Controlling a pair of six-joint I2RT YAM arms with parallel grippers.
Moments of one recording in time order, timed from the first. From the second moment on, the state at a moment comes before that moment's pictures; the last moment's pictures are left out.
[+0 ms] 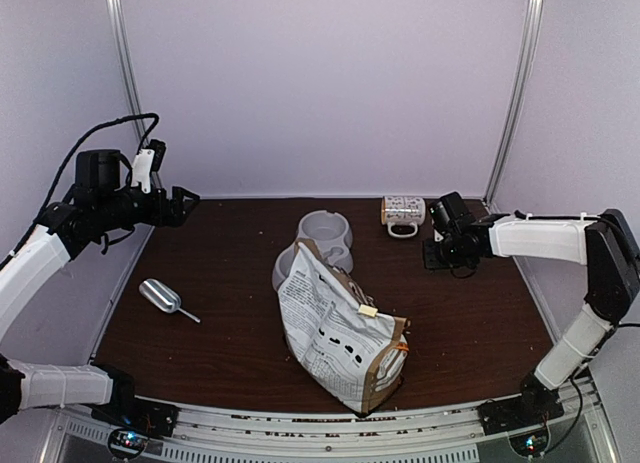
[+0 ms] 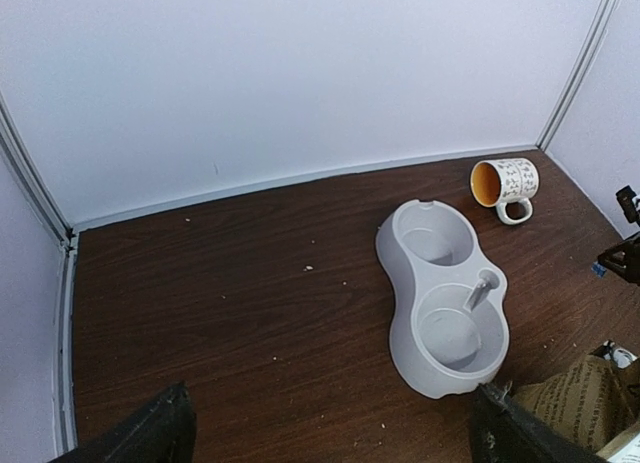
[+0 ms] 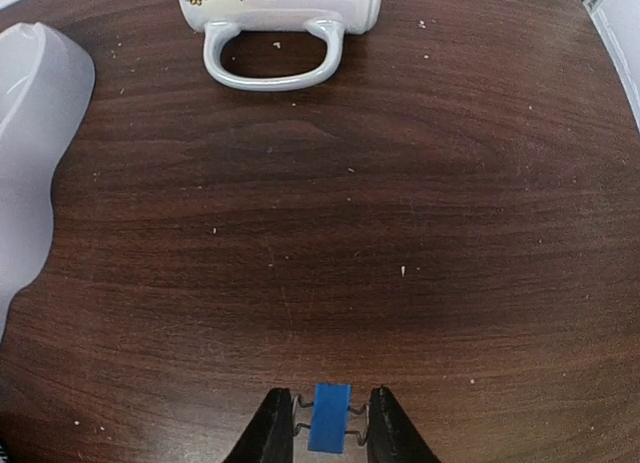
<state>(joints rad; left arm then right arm) -0.27 1.03 1.06 -0.43 0.15 -0.06 0.48 1.59 1.02 -0.36 0.30 0.37</state>
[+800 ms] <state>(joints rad) -0.27 1.01 1.05 -0.43 0.12 -0.05 0.46 1.54 1.02 -0.37 0.22 0.36</state>
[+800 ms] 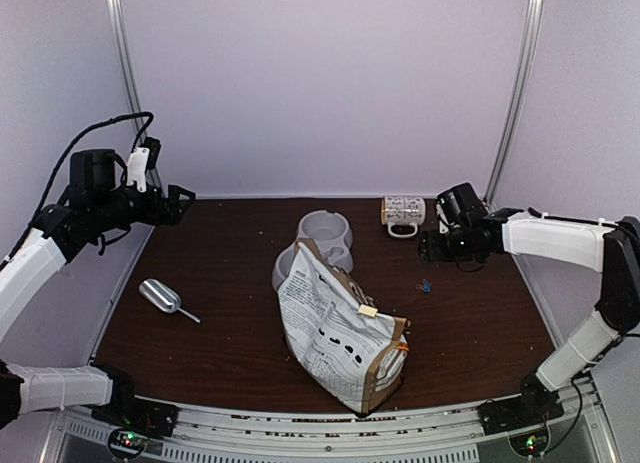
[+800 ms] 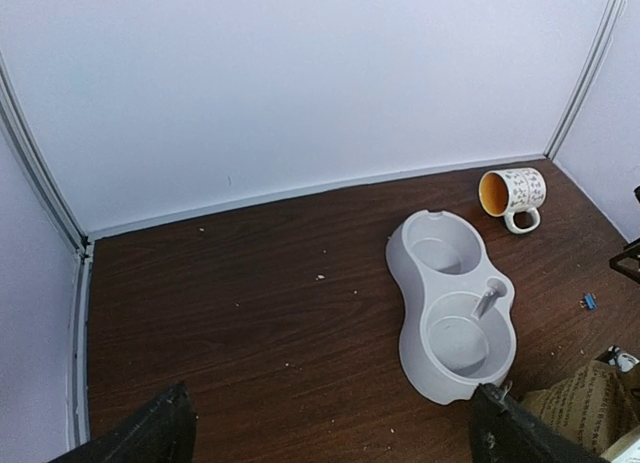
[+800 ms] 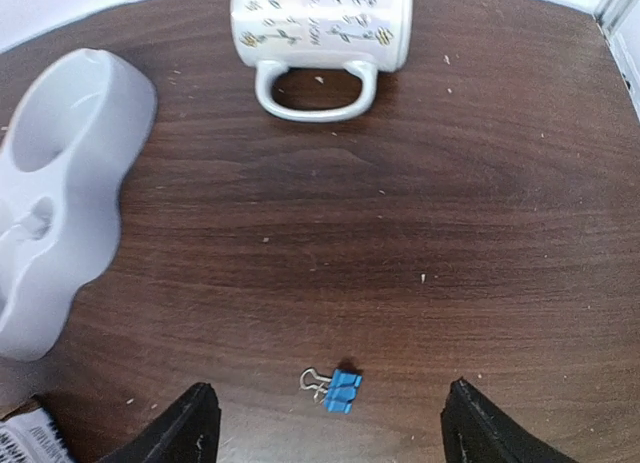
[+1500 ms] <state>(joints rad) -0.27 0.98 1.05 -0.42 0.10 -0.04 1.15 1.15 1.40 -0.77 0.05 0.17</state>
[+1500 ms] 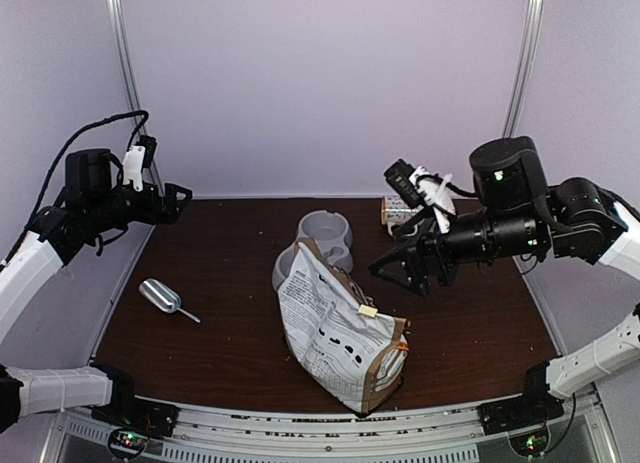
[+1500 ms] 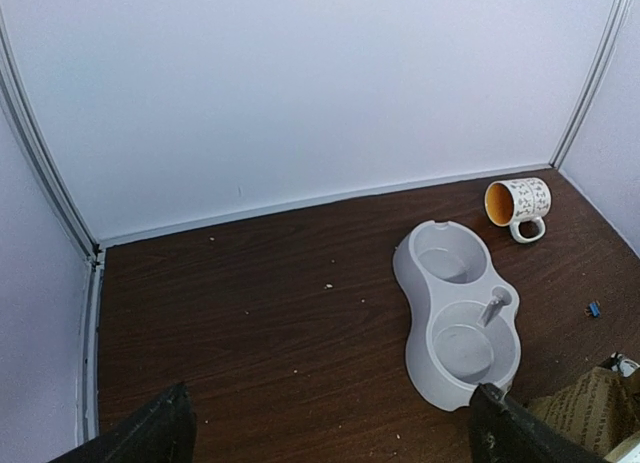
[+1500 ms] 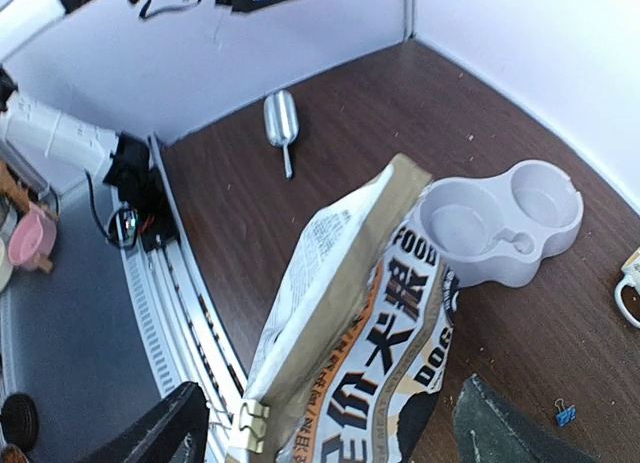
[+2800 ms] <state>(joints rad) -0.27 0.97 1.05 -0.42 0.11 -0.04 1.42 1.48 1.68 -1.13 0.33 0.10</state>
